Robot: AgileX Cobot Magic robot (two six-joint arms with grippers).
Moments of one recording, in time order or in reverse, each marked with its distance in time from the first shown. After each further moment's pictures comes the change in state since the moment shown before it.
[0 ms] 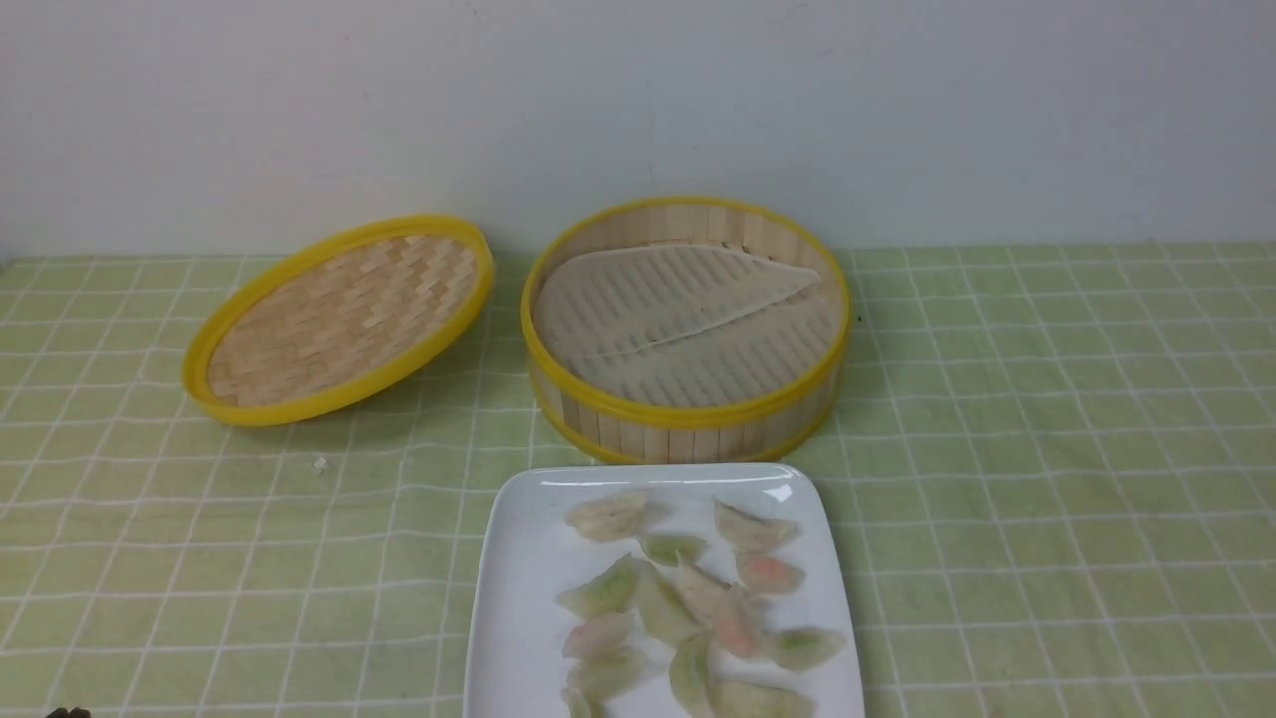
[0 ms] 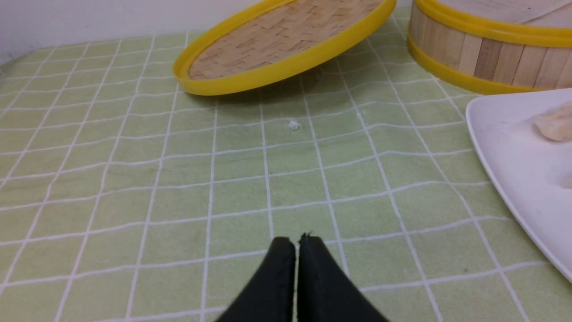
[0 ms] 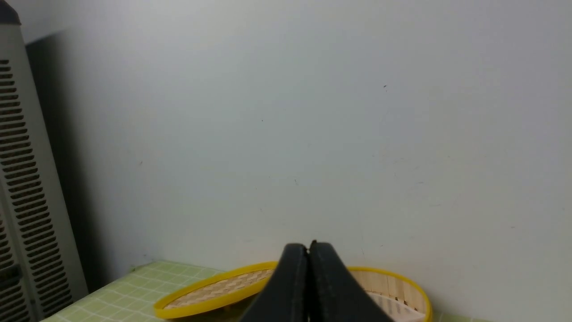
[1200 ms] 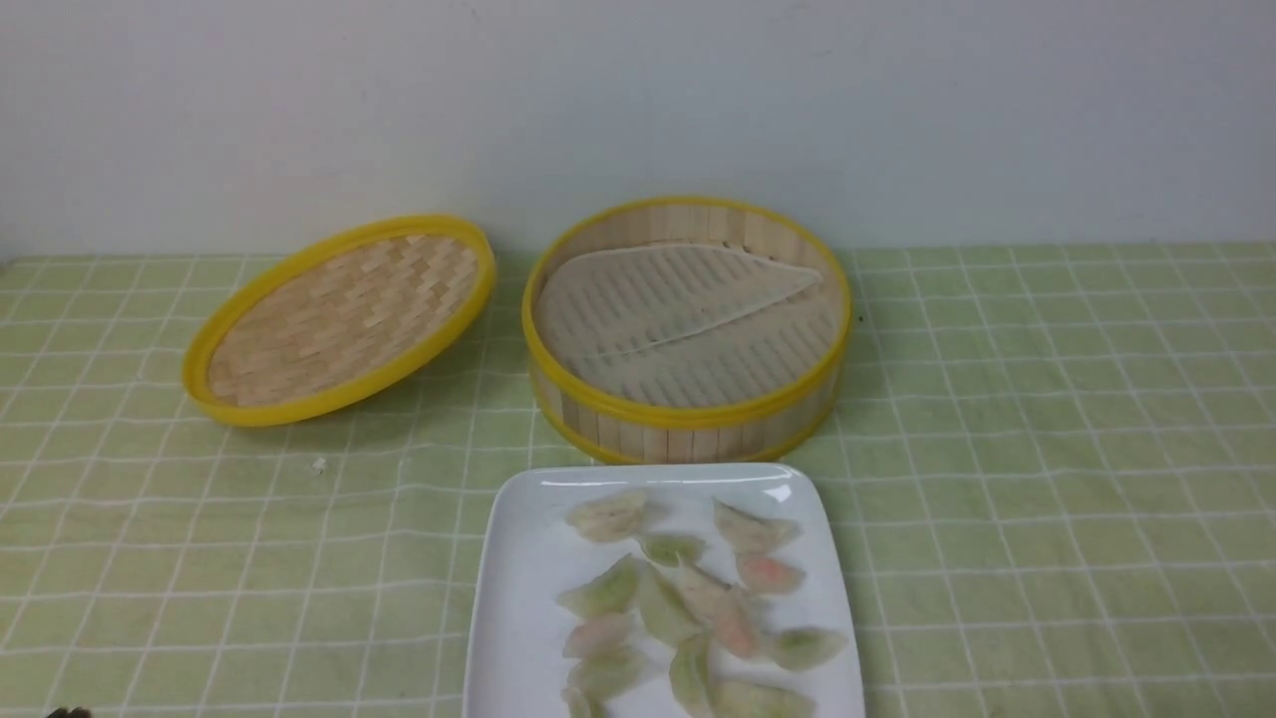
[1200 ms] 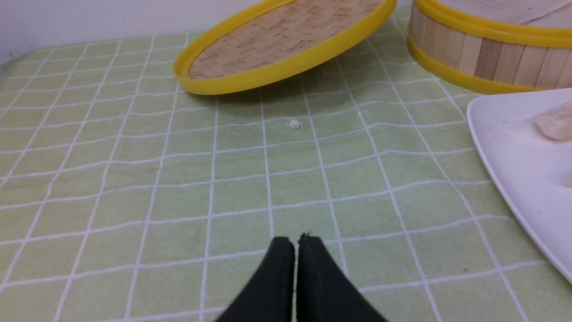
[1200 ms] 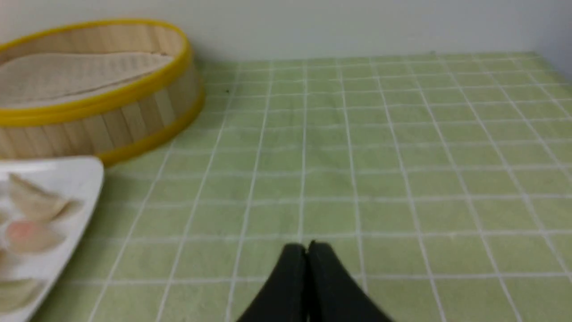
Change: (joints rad) right arm -0.647 0.002 0.495 0.412 -0.089 -0.422; left arm 0.000 0.000 0.000 0.000 0.002 0.000
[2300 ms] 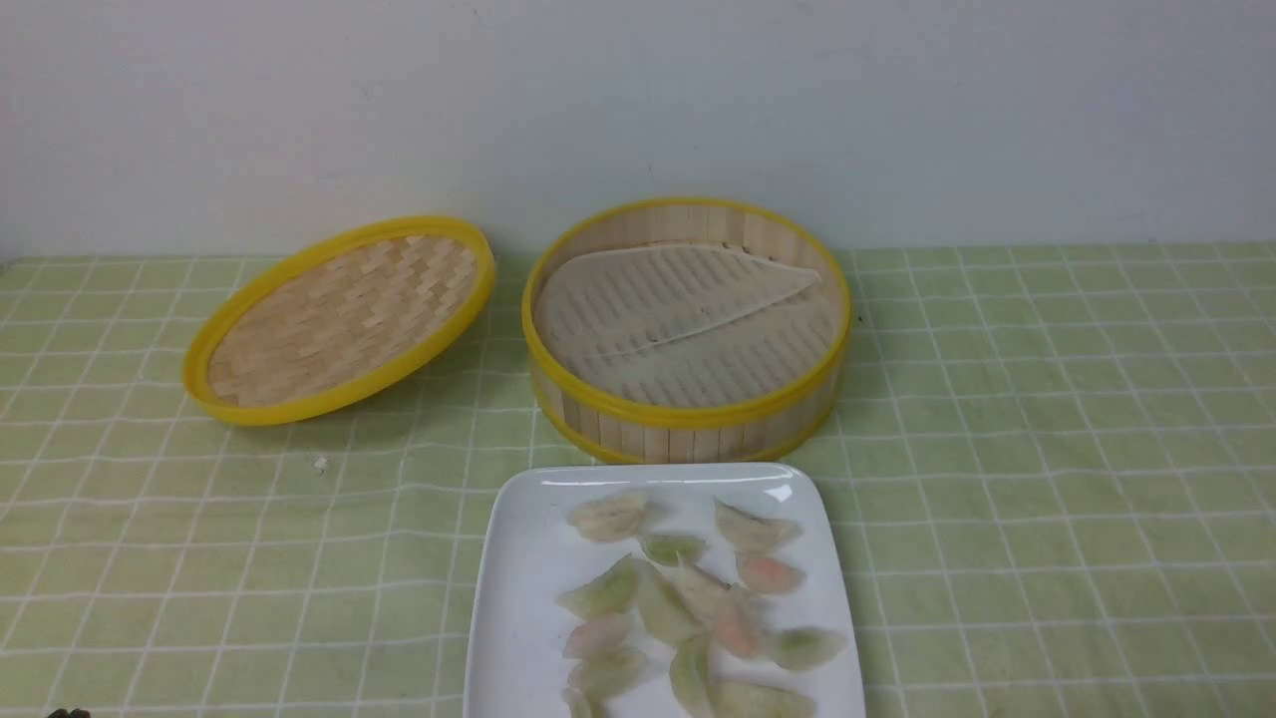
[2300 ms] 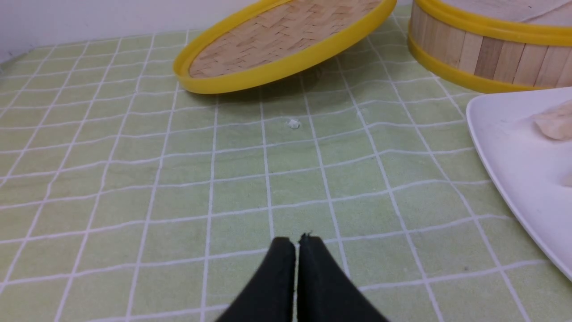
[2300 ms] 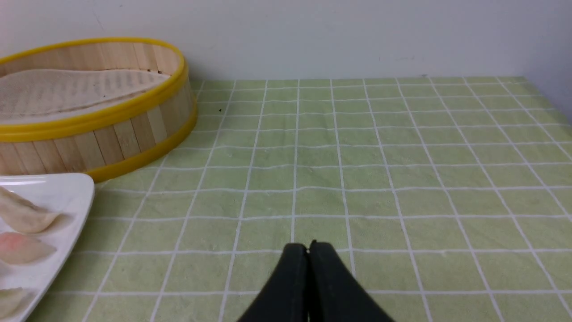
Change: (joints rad) right arm -0.005 0.000 0.003 -0.022 -0.021 -0.010; left arm 0.000 0.000 -0.001 0.000 0.001 0.000
